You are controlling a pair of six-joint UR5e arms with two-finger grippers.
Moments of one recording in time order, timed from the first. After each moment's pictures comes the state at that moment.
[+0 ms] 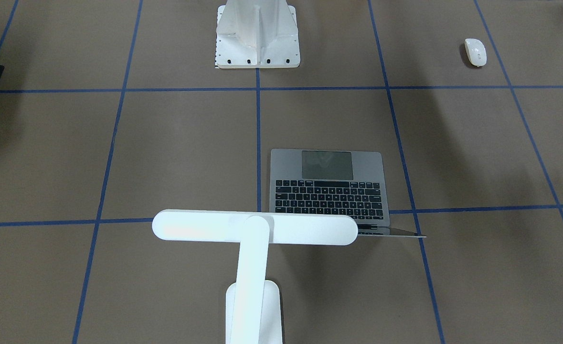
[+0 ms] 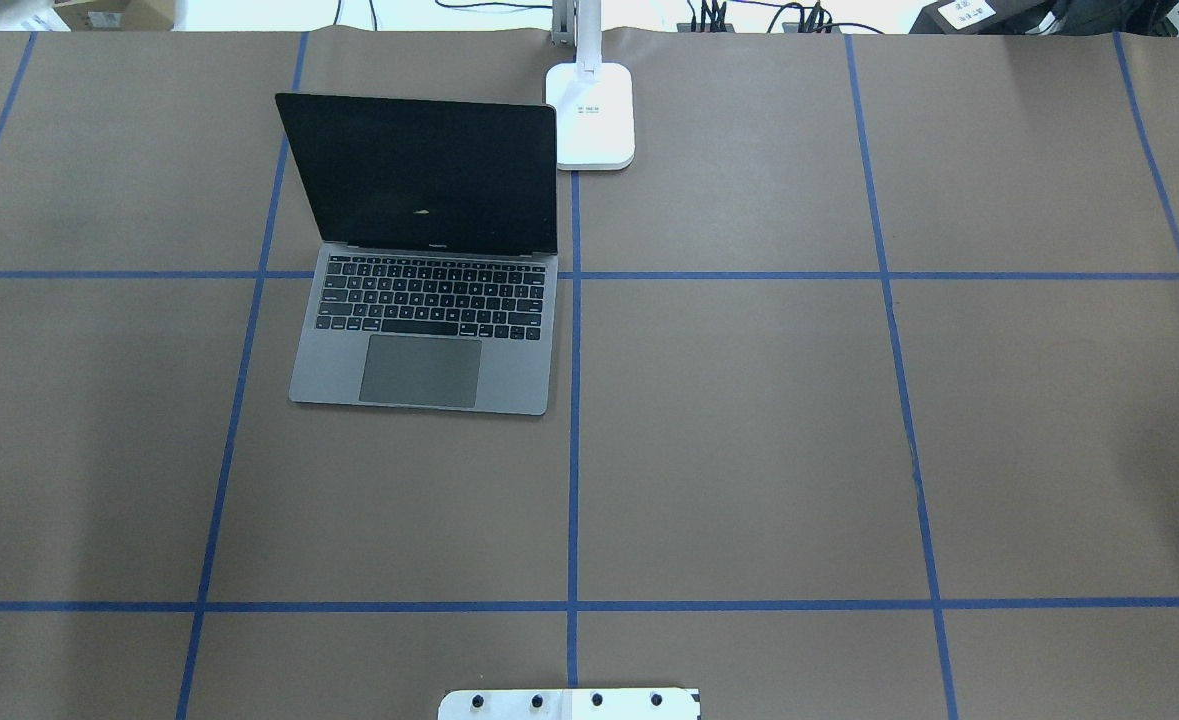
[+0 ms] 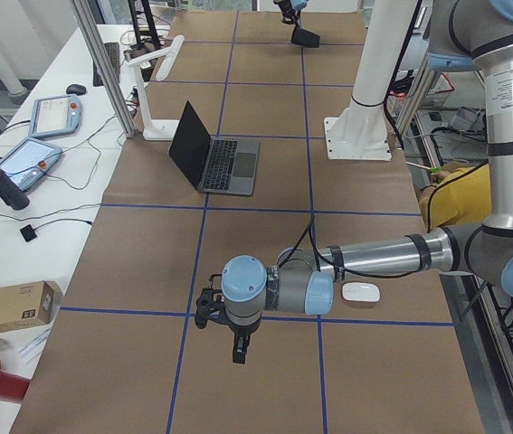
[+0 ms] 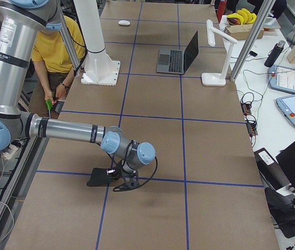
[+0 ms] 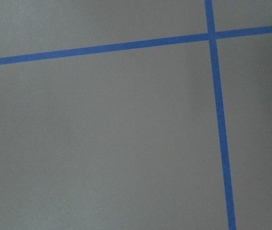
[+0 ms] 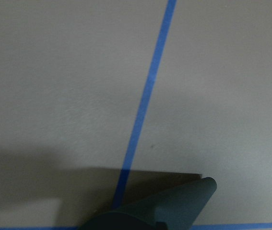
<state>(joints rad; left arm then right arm) -1.58 -1.40 -1.57 -1.79 -2.31 0.07 1.27 -1.84 1.73 -1.88 2.35 1.17</state>
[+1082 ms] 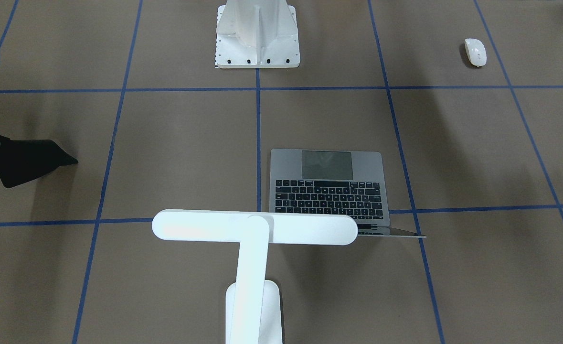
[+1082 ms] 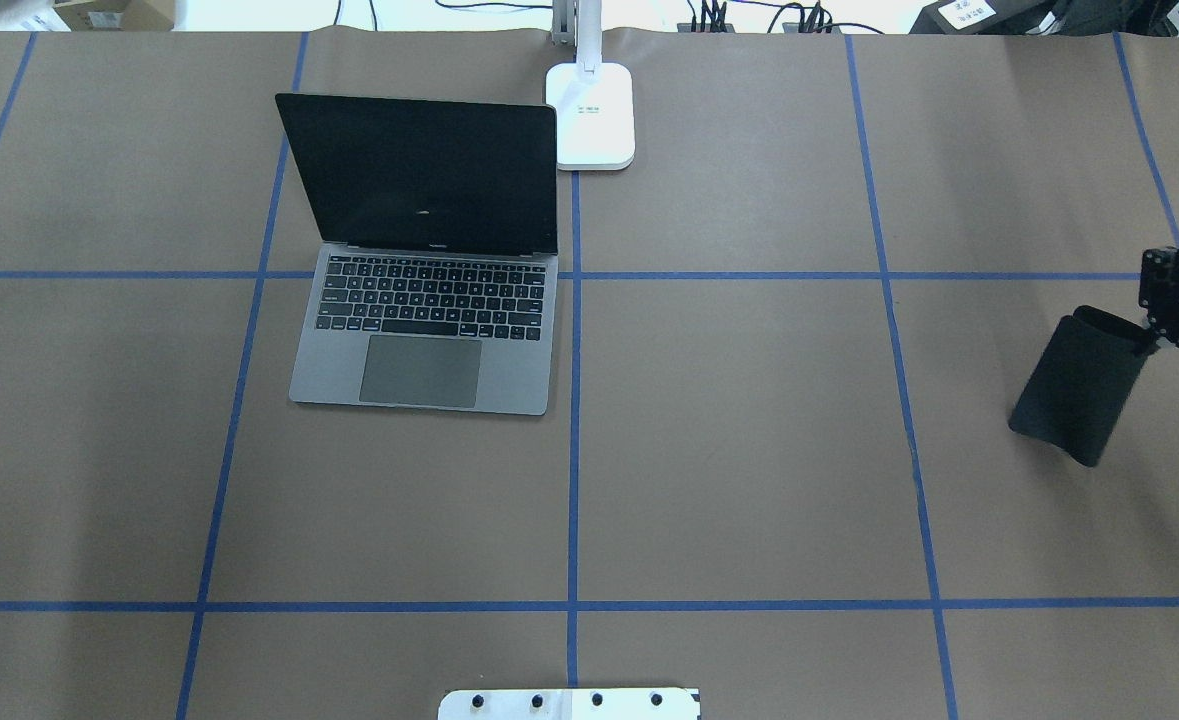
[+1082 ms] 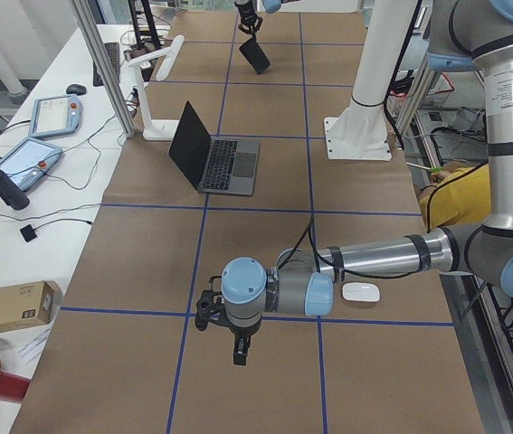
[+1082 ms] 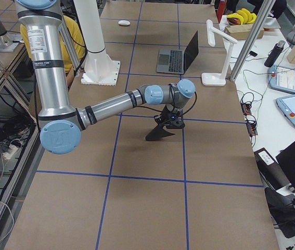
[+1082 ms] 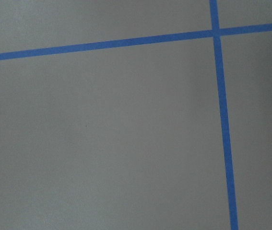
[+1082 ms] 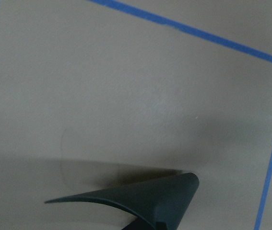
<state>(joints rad) -1.58 -1.40 -1.57 -1.79 -2.31 0.07 1.15 -1.41 1.83 -1.87 2.41 1.71</state>
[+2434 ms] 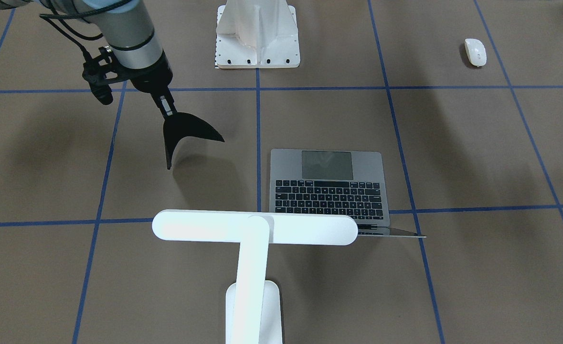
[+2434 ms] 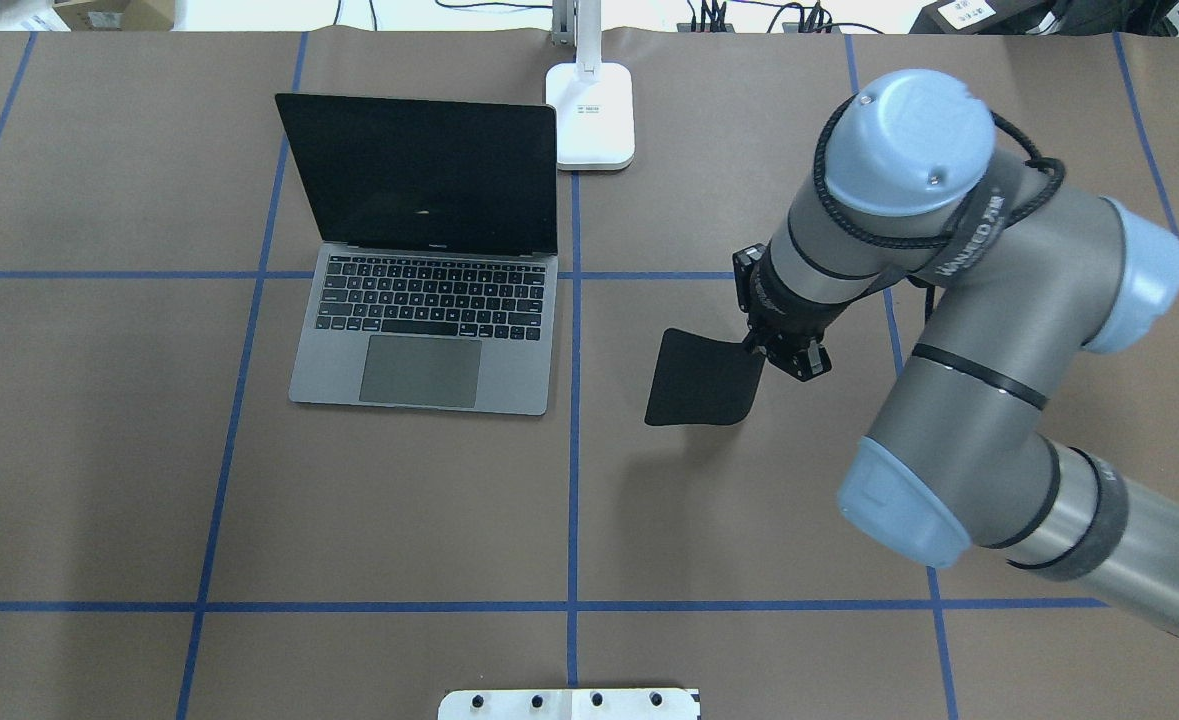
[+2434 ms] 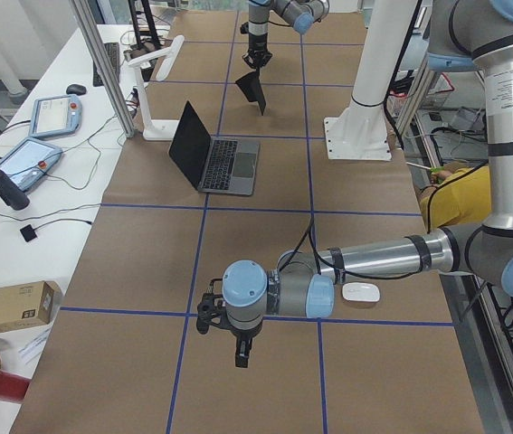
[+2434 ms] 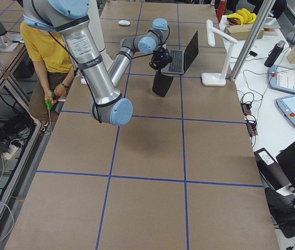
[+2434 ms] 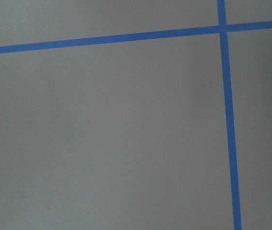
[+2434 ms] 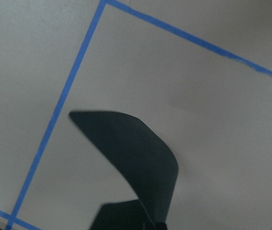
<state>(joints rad) -1.59 -1.39 -1.56 -1.79 -2.31 0.06 0.65 -0.99 1.94 -1.83 1.97 2.24</state>
